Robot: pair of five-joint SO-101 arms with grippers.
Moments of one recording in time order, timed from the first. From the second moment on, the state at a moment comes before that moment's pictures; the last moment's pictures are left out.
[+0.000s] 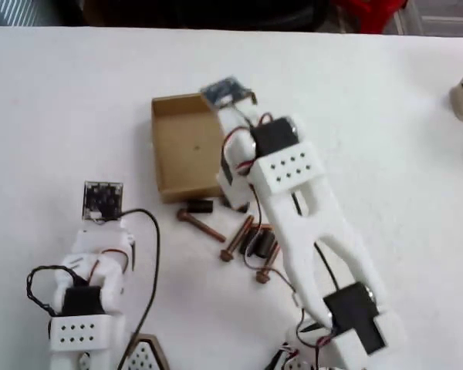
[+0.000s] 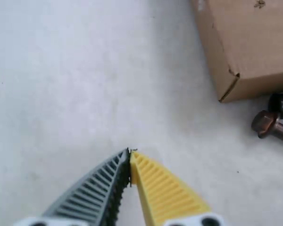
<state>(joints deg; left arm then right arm) -10.2 -87.3 96.4 47.7 -2.7 -28.8 -7.6 4.9 91.6 11.6</state>
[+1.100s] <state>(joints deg) -10.2 -87.3 96.4 47.7 -2.7 -29.9 -1.0 33.7 51.6 35.4</state>
